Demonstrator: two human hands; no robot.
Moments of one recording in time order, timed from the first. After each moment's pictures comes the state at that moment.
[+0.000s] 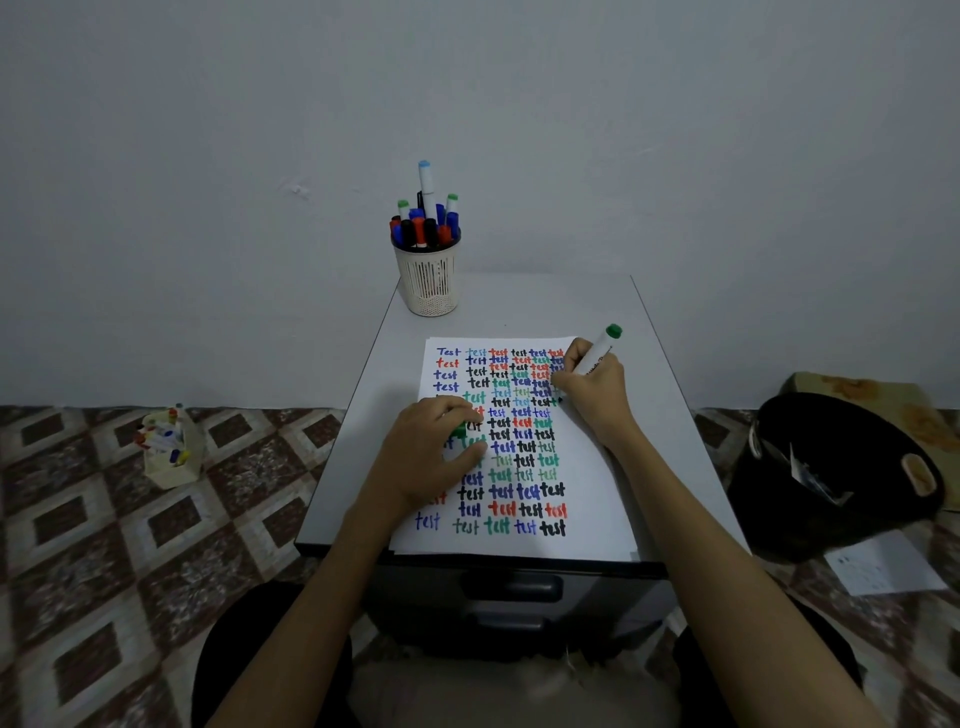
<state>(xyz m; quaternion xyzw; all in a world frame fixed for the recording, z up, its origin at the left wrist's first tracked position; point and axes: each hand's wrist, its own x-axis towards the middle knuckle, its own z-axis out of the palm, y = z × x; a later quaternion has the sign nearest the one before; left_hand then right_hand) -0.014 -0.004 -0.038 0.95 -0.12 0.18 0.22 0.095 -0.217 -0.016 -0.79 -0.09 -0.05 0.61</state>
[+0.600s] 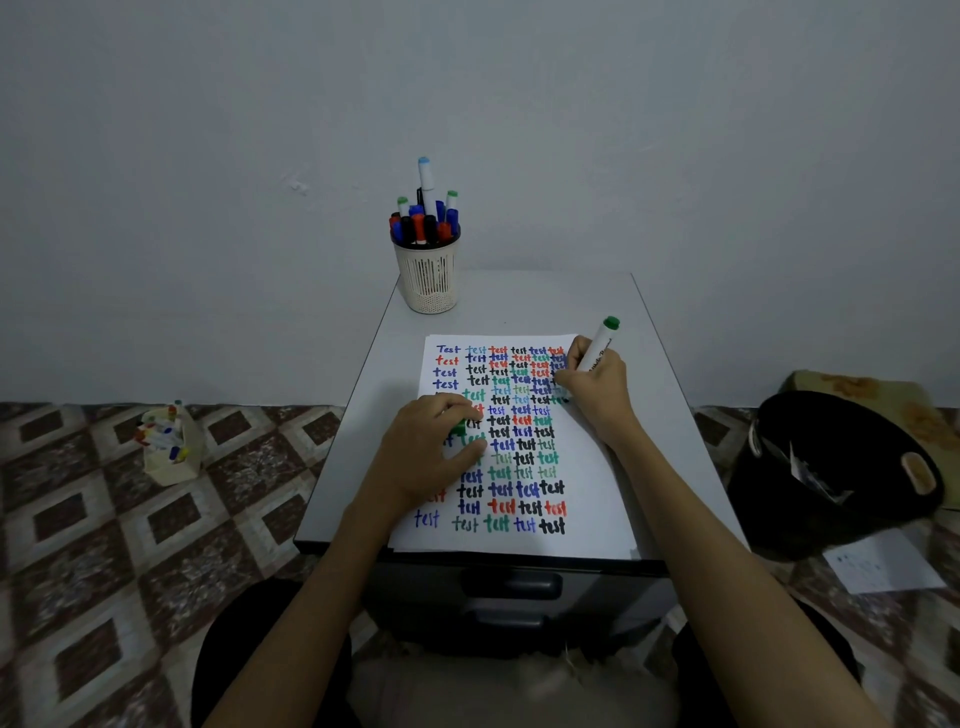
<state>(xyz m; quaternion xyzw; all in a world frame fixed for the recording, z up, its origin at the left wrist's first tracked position) -0.015 -0.005 -0.037 0.95 -0.12 0.19 0.24 0.098 -0.219 -0.017 -0.79 -0.08 -0.06 0.60</state>
